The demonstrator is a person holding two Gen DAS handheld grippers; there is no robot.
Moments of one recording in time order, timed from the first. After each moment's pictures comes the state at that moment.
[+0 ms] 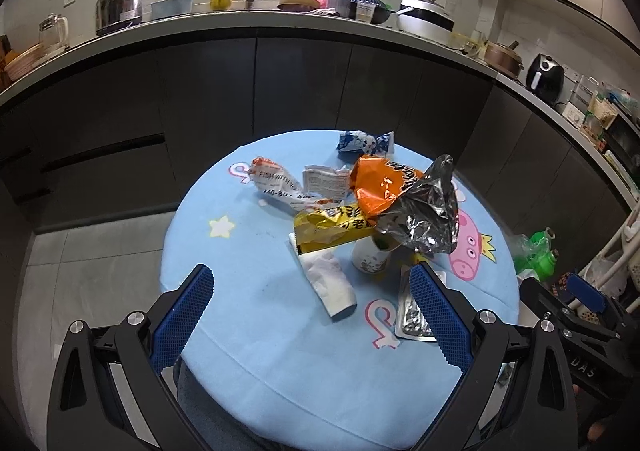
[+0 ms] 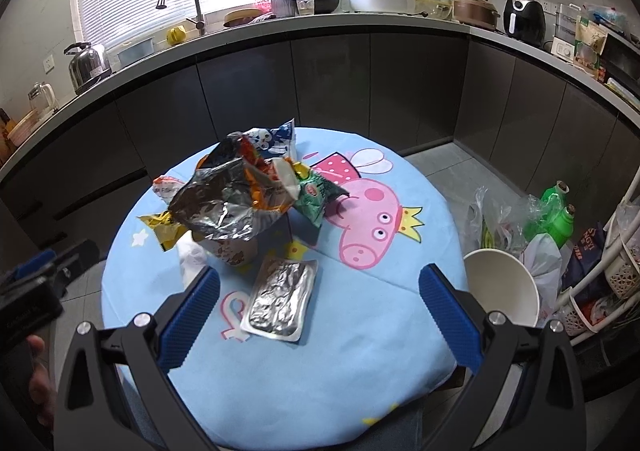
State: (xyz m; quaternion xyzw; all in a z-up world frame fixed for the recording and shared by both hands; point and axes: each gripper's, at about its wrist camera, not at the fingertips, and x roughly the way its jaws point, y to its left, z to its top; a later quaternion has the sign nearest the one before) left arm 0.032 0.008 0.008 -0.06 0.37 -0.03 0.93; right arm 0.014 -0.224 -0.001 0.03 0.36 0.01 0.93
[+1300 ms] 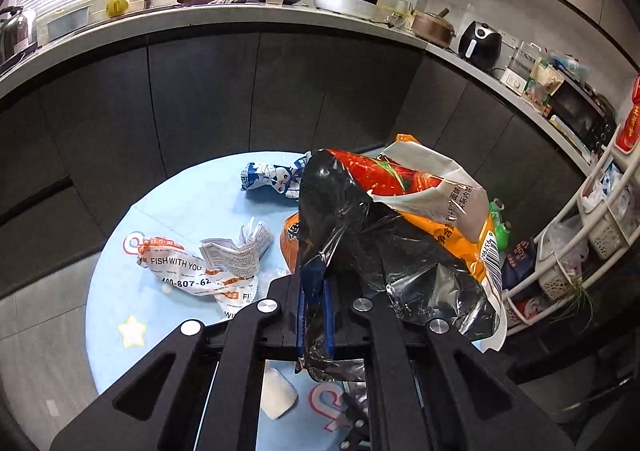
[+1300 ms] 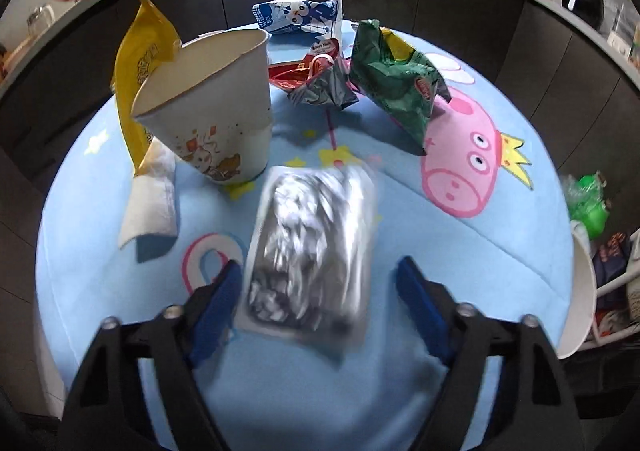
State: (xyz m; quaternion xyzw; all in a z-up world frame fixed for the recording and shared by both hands) left arm 0.164 -0.033 0.021 -0.03 0.40 -0.17 0.90; right arm 0.083 -0.173 -0.131 -0.02 0.47 0.06 0.88
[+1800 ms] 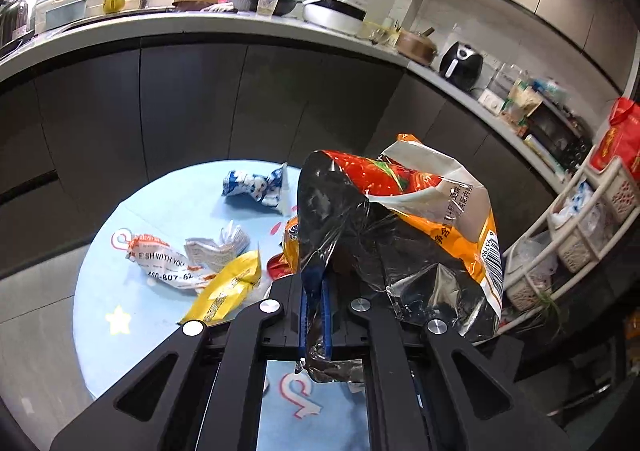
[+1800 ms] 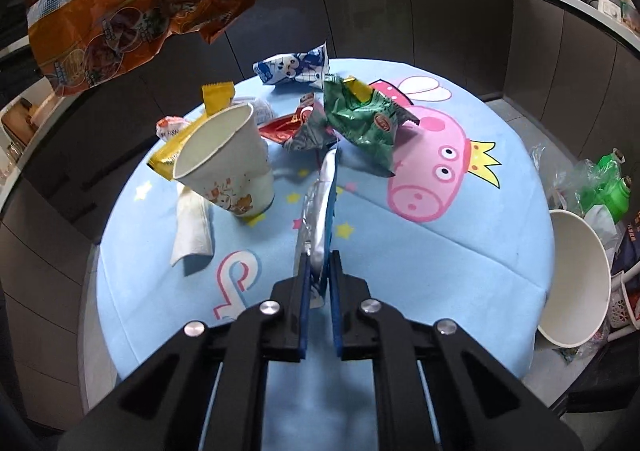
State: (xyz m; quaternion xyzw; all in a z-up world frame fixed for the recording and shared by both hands) left arm 0.136 -0.021 0.048 -0.08 0.38 -0.21 0.90; right arm 0.057 -0.221 -0.088 0.08 0.43 0.10 0.89
